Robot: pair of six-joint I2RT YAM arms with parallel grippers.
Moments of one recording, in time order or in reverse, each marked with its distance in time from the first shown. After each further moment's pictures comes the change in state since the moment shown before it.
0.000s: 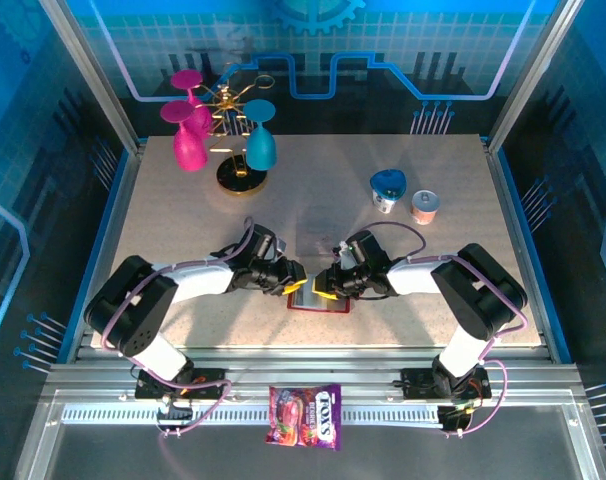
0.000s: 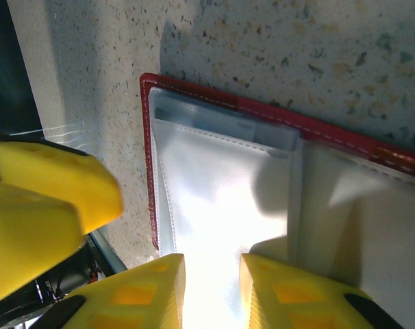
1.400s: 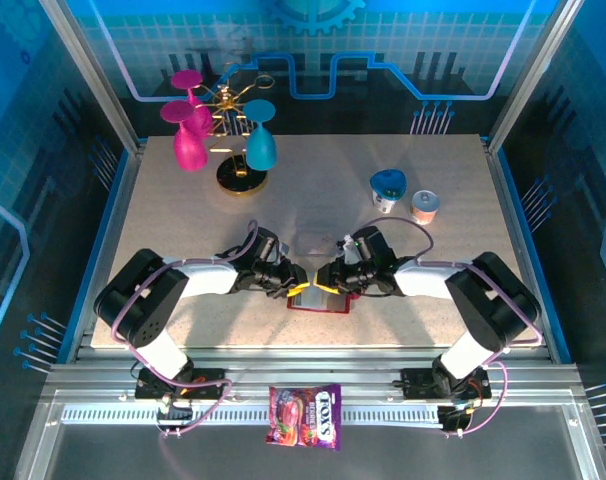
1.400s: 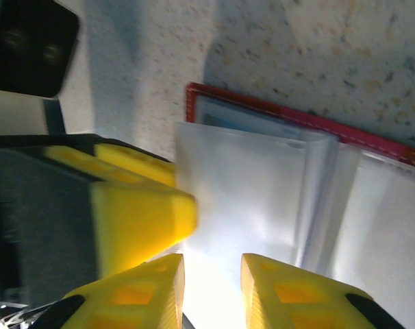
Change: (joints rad) left arm -0.005 0.054 -0.008 0.071 0.045 -0.041; right arm -0.028 -0.108 -0.013 -0.011 -0.008 0.012
